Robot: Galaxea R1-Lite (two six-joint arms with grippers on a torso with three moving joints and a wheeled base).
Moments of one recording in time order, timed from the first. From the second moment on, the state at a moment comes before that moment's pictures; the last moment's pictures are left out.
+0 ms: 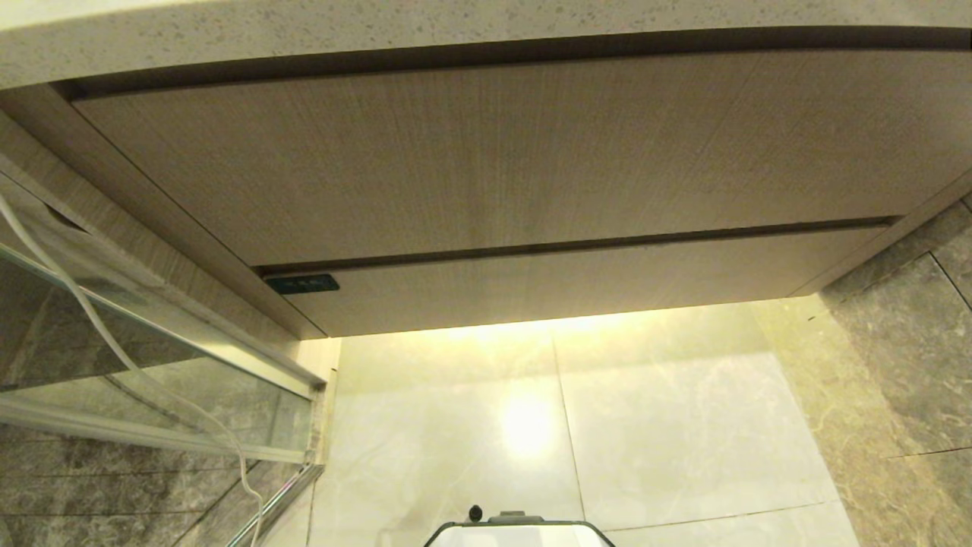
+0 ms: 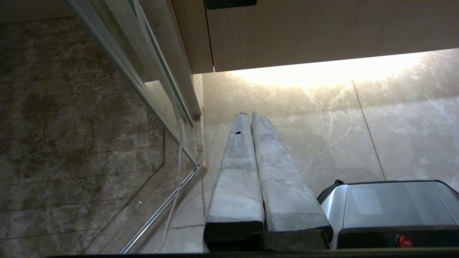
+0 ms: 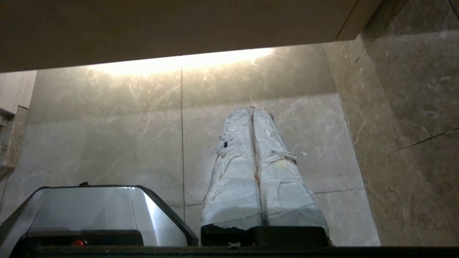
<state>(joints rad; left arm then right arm) 0.00 0.00 0.00 0.00 0.00 0.00 0.00 0.00 -0.01 -0.01 -0.01 -0.01</state>
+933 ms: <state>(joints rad) 0.00 0.00 0.00 0.00 0.00 0.00 0.00 0.00 0.00 -0.01 -0.01 0.03</state>
